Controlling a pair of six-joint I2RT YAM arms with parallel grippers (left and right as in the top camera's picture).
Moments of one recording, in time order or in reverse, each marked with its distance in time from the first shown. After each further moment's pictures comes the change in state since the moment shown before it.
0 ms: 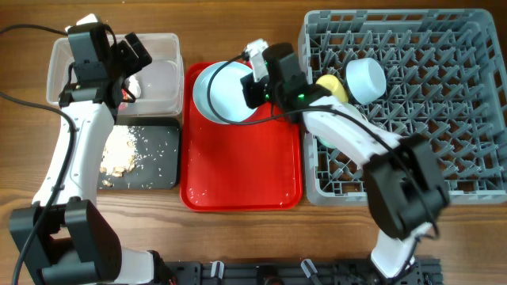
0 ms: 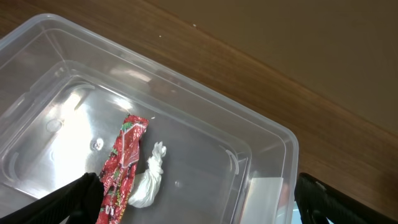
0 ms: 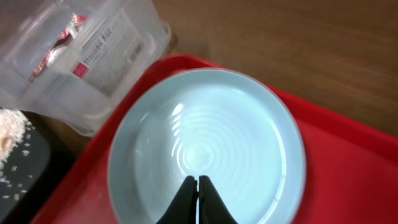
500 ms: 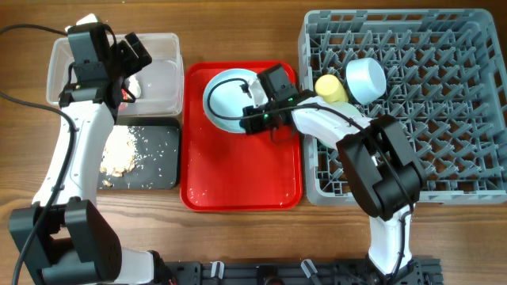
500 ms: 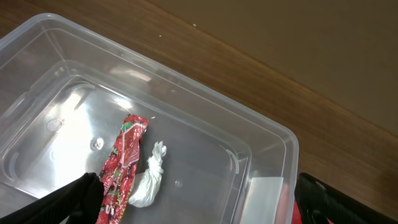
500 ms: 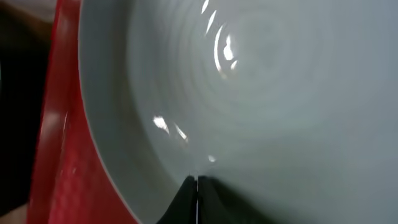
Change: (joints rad) left arm 0.000 0.000 0.000 0.000 0.000 0.000; right arm 0.000 0.133 0.008 -0.288 -0.255 0.174
